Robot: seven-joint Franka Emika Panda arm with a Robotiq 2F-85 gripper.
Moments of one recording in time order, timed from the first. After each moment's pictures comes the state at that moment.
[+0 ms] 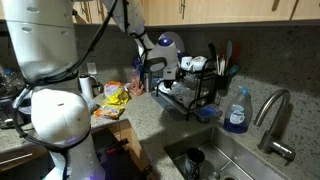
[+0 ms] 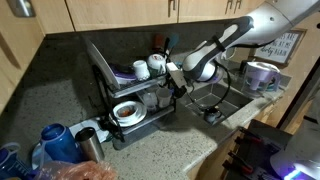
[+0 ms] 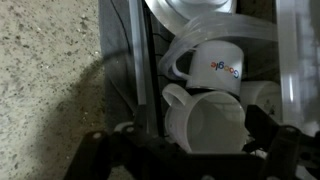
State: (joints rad) arm -0.01 0.08 0.25 -2.41 0.75 3.10 1.28
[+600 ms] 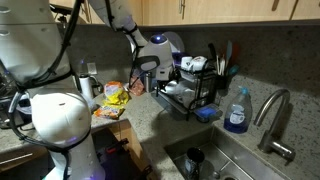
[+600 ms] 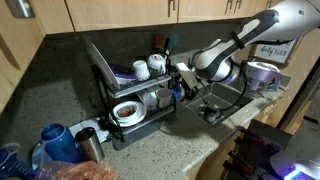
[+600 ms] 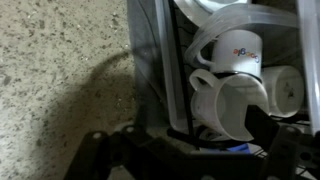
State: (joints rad) arm 0.01 -0.09 0.24 -2.57 0.83 3.04 1.27
